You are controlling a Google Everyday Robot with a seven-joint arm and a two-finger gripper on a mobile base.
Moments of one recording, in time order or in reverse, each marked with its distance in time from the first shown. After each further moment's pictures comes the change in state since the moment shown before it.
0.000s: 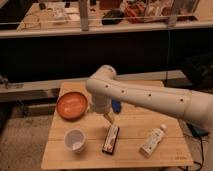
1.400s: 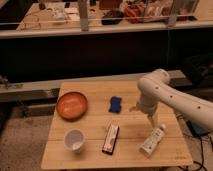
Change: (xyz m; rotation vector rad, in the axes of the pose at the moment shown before) arm 0.076 0.242 0.014 -0.083 0.049 0.394
